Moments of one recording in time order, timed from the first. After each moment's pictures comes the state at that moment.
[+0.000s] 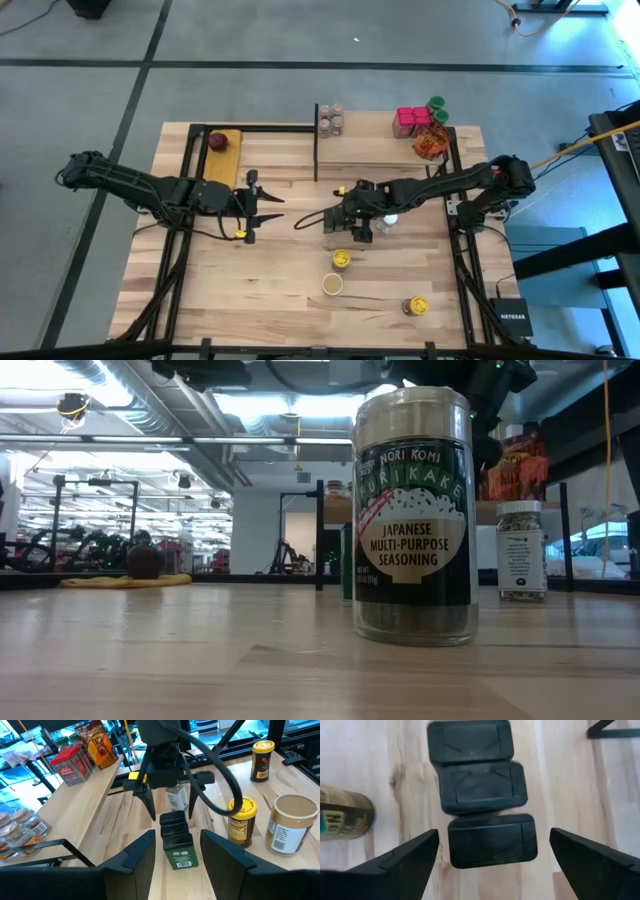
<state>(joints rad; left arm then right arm) -0.22 0.98 0.72 -0.07 -0.34 0.18 0.05 1.59 1.02 -0.53 0.12 0.07</state>
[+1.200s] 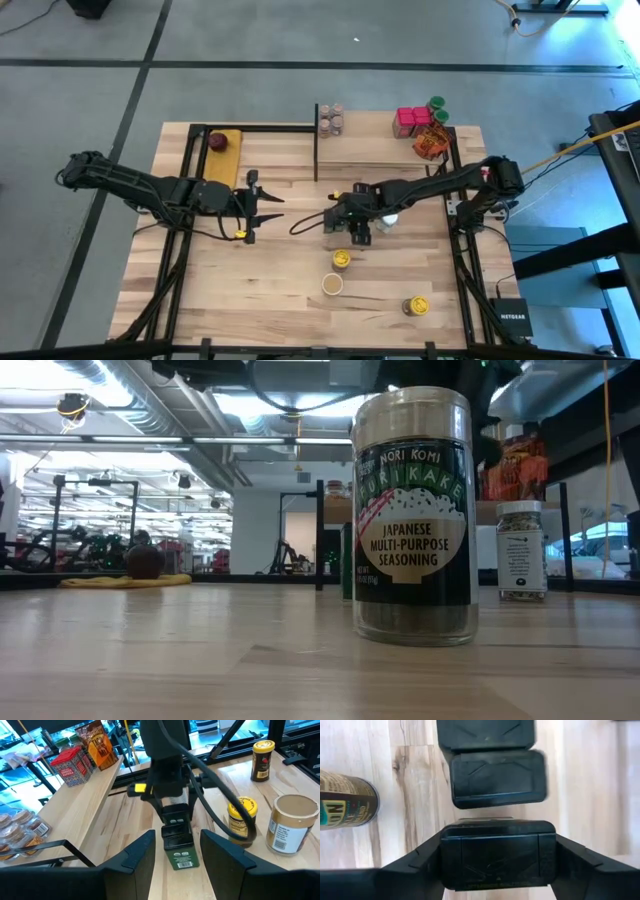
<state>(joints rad) -0.22 0.98 0.72 -0.07 -0.34 0.19 0.05 1.67 1.12 -0.65 0.09 0.07</state>
